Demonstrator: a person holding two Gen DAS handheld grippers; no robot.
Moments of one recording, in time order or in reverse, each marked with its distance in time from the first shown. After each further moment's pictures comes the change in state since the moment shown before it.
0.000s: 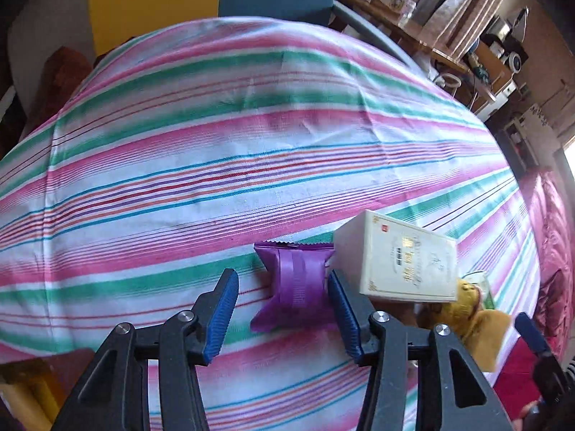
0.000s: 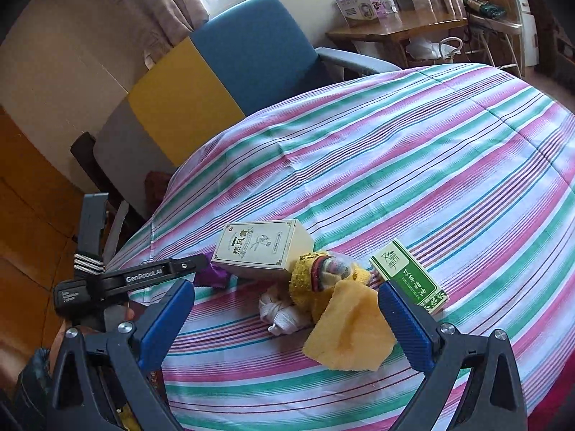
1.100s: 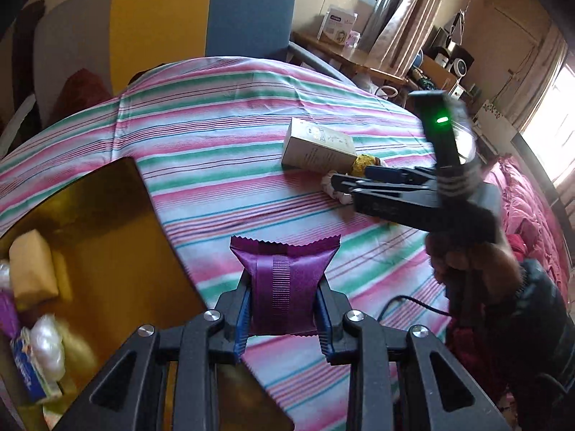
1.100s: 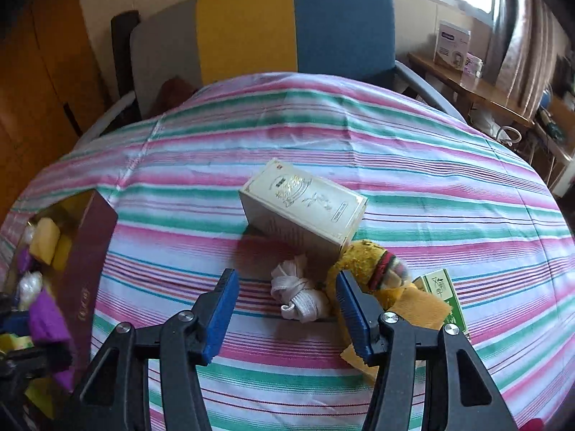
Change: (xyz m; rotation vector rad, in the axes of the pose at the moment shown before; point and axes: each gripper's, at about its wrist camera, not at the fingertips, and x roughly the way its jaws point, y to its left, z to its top) left arm -0.139 0.007 -0.197 0.081 -0.223 -0.108; right arm 0.061 0.073 -0.045 -0.550 0.135 -0.184
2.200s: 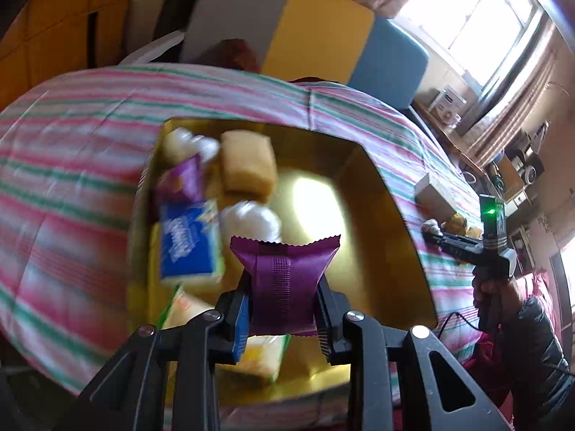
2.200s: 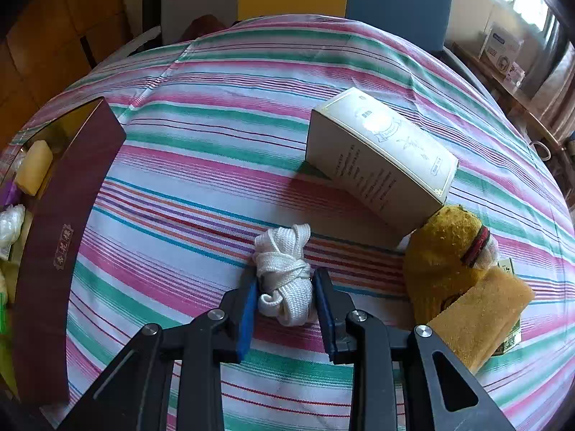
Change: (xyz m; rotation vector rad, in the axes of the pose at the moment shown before) left arm -0.104 0.154 -0.104 -0.413 -0.142 0.173; right arm 0.035 0.042 -0.024 -0.139 0.132 0.035
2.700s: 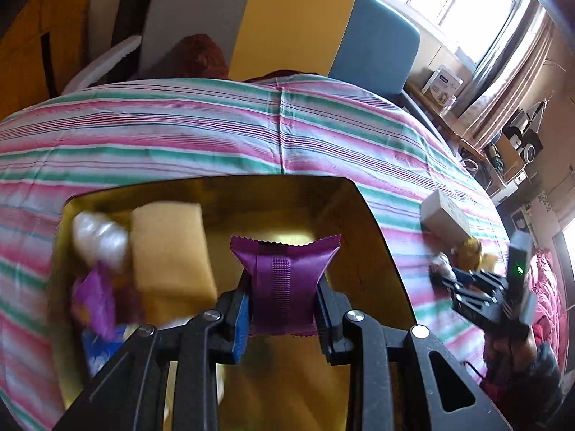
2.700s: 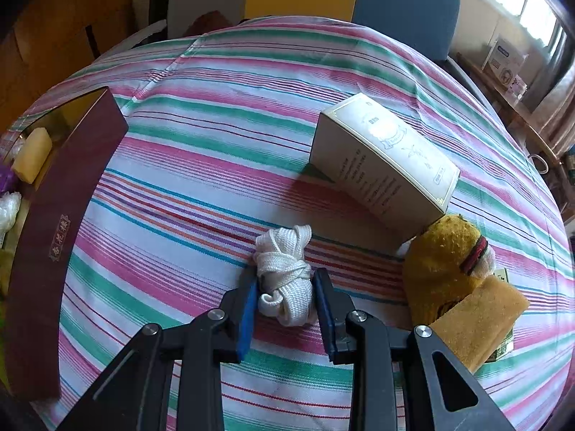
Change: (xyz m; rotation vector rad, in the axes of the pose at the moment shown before) left arm 0.098 -0.037 0.091 0.082 0.072 -0.009; right arm 0.000 0.004 0.000 -0.040 -0.001 -0.024
